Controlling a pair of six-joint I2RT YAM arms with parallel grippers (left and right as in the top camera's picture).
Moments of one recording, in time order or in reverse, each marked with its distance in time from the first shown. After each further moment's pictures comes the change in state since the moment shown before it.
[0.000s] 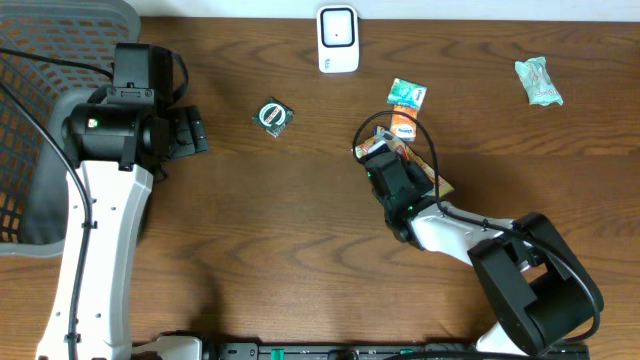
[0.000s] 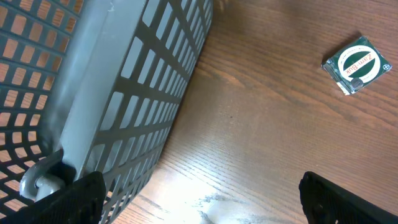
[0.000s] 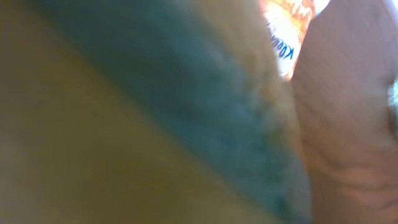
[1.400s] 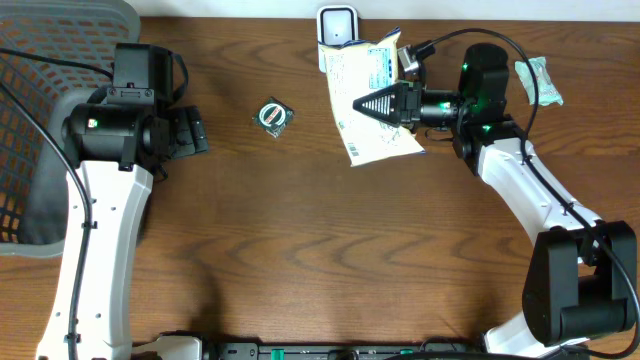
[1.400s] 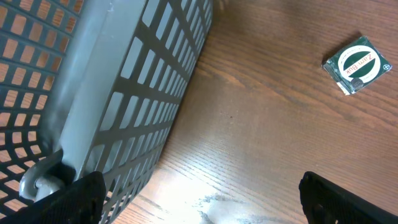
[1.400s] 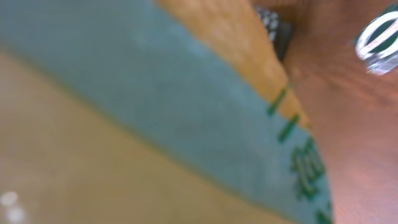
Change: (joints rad) left arm 0.000 0.000 0.000 0.001 0.000 0.000; right arm -0.380 -0.047 0.433 0.158 -1.838 1.250
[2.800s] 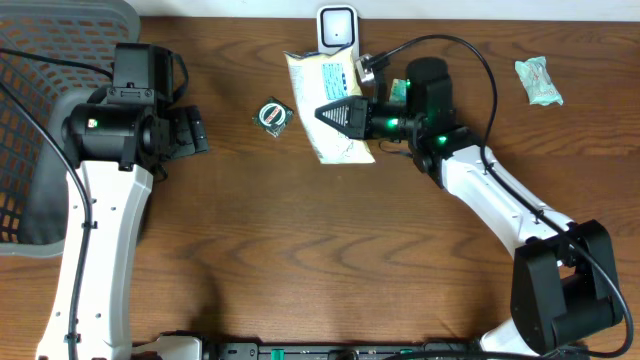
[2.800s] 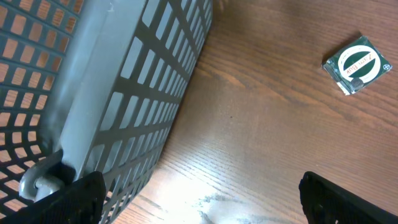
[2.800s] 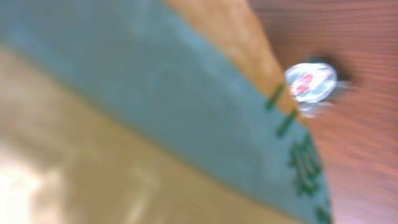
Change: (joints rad) left arm 0.000 0.000 0.000 0.000 0.000 0.000; right arm 0.206 0.000 0.002 -0.188 0.541 -0.381
